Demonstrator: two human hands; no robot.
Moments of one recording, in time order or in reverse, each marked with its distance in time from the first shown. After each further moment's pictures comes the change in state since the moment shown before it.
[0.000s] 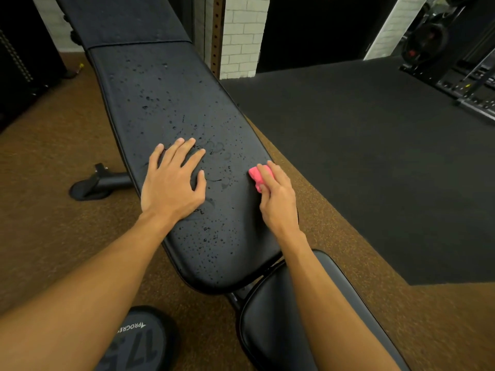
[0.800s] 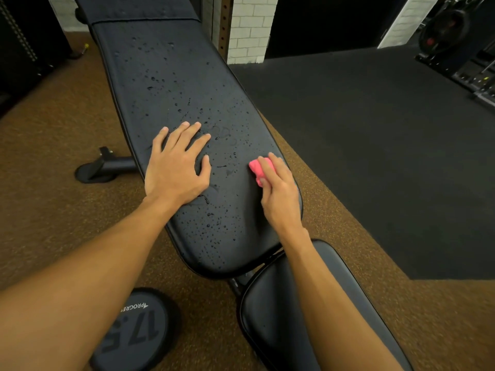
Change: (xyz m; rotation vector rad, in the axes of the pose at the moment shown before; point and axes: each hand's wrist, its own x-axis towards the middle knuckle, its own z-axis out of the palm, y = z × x) left_hand -0.001 0.000 0.000 0.005 0.012 -0.010; right_hand -0.015 -0.008 0.000 -0.013 0.002 -0.037
